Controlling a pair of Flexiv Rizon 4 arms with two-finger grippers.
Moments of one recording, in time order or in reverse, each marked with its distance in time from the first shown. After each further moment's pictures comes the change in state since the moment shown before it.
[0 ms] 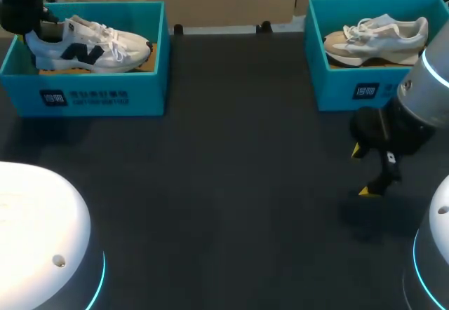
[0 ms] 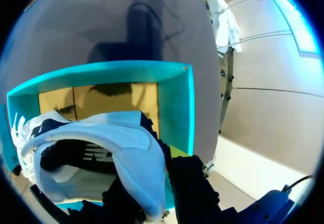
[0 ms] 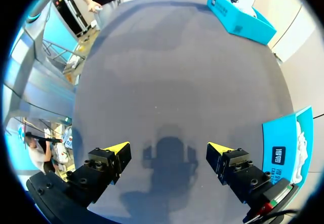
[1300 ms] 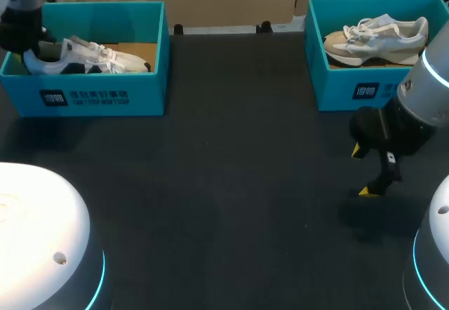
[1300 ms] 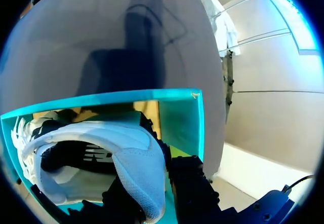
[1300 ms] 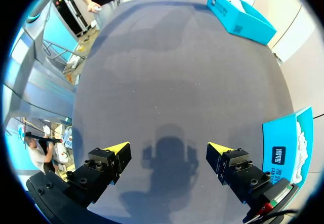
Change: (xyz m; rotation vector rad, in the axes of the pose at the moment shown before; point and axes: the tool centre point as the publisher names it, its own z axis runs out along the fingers) left arm -0.005 -0.042 0.028 0.062 -0.004 0.035; right arm 0.000 0.000 0.000 0.000 0.000 0.000
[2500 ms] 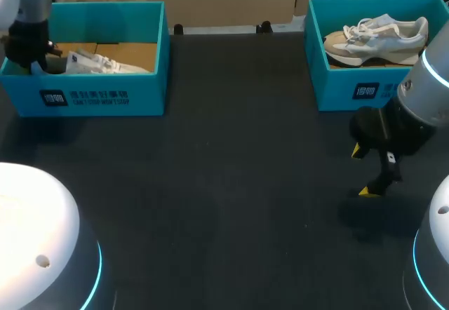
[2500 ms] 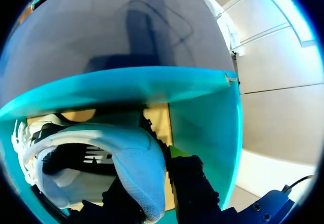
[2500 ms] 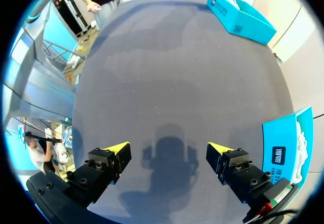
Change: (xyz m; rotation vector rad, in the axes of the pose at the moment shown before) left arm -0.017 0.002 0.048 0.069 -0.050 0.058; right arm 0.000 0.000 0.000 0.000 0.000 0.000
